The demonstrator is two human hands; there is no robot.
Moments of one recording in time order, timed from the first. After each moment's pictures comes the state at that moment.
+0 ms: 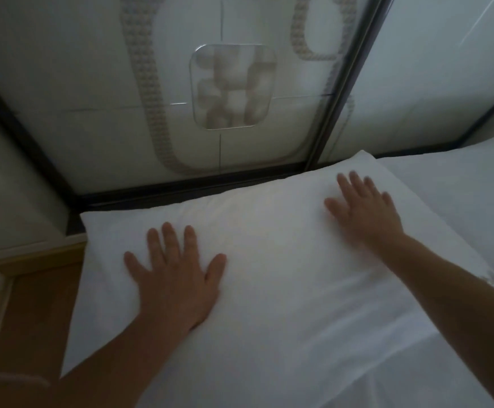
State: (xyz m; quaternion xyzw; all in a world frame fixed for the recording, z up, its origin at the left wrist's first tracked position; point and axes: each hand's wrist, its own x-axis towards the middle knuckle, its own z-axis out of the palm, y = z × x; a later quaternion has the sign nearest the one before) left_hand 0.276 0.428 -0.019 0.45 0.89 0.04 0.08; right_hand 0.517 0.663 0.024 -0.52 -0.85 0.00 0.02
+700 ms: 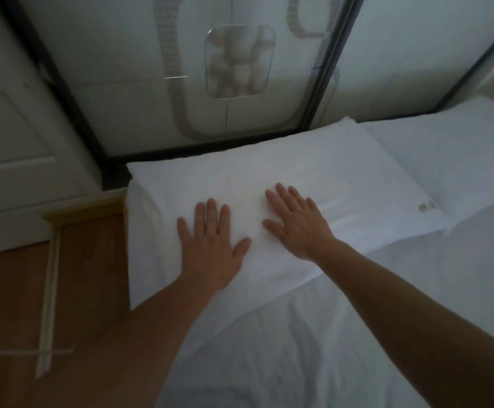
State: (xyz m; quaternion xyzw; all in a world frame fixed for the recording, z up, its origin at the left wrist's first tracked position) left_hand 0.325 0.326 0.003 0.56 0.83 0.04 0.06; right_hand 0.485 0.461 0.018 -0.39 -0.92 0.07 0.01
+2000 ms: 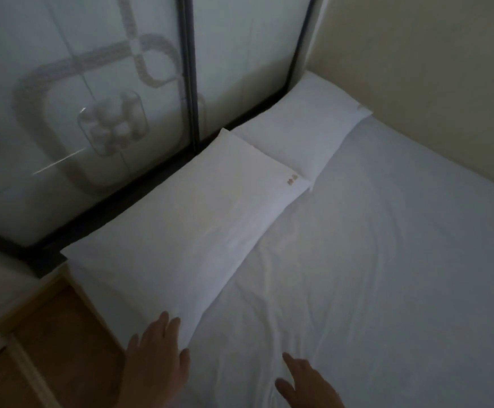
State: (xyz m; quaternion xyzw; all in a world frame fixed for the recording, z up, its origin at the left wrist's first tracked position) left_hand 0.328 0.193 0.208 0.68 0.68 -0.11 0.25; right_hand 0.601 0.130 0.119 -0.71 -0.55 0.42 -0.17
